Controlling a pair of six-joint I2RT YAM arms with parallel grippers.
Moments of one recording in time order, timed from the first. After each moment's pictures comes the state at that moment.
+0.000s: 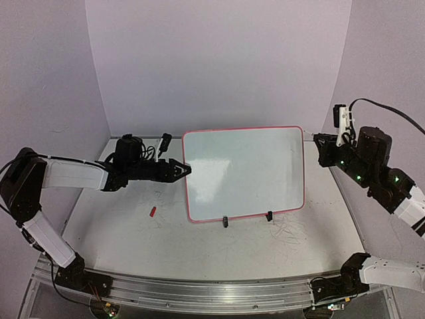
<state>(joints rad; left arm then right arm) -0.57 1.58 0.86 0.34 0.57 -0.46 0.56 0.84 0.90 -0.24 0.30 0.12</state>
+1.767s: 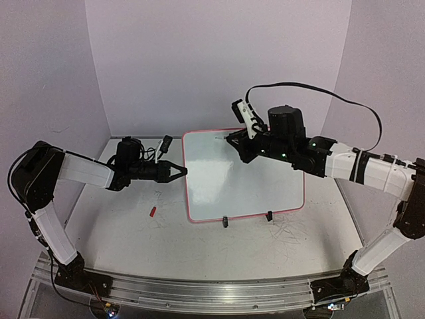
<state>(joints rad) -0.48 1.72 0.88 0.51 0.79 -0.40 0.83 1.52 1.29 -0.06 0.05 -0.04</state>
